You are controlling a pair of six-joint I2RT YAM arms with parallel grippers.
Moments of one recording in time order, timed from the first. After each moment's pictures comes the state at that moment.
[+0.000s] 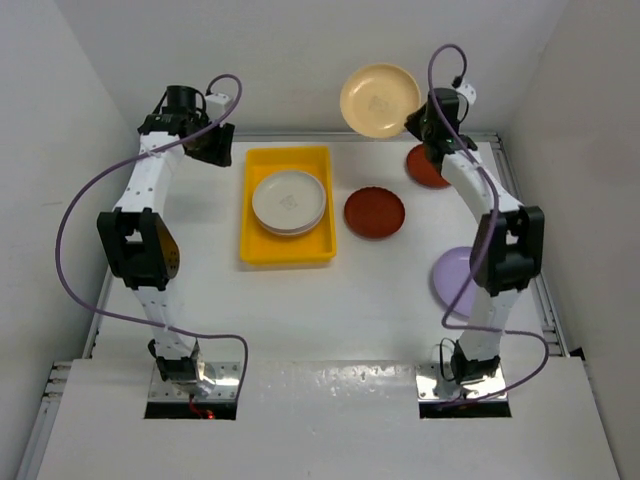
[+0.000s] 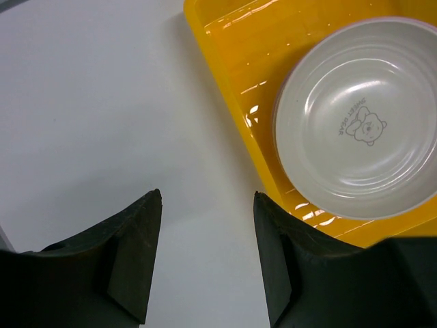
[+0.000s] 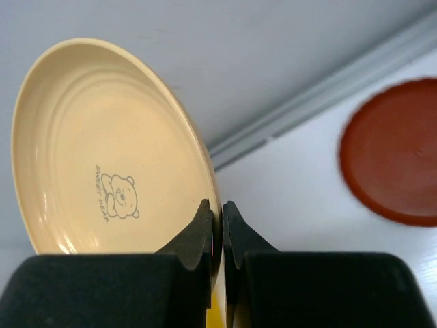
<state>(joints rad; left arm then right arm) 0.01 1.95 1.95 -0.84 0.24 0.28 0.14 1.97 1.65 -0.05 0.23 0.73</state>
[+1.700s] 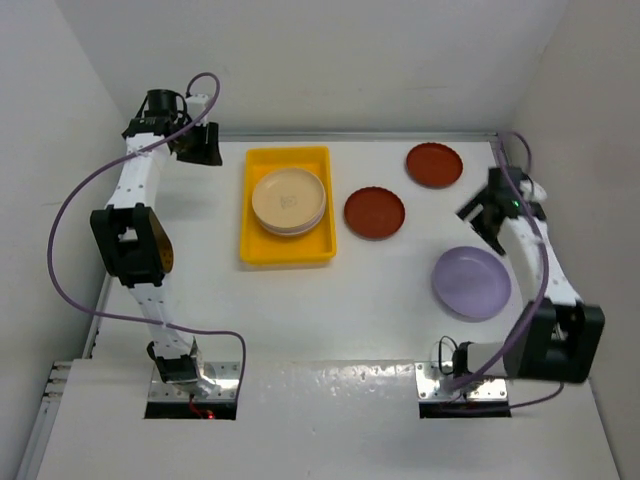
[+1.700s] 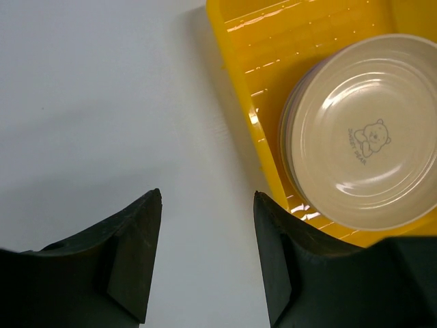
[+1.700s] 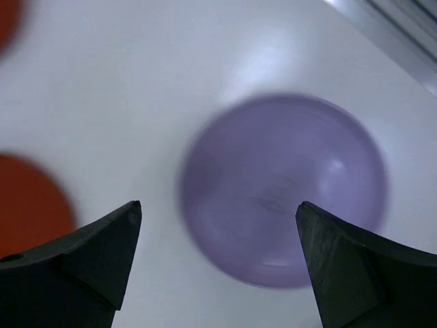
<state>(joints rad) 0.11 1.98 1.93 -0.81 0.34 0.21 -0.08 1.39 1.06 -0.64 0.29 0.66</state>
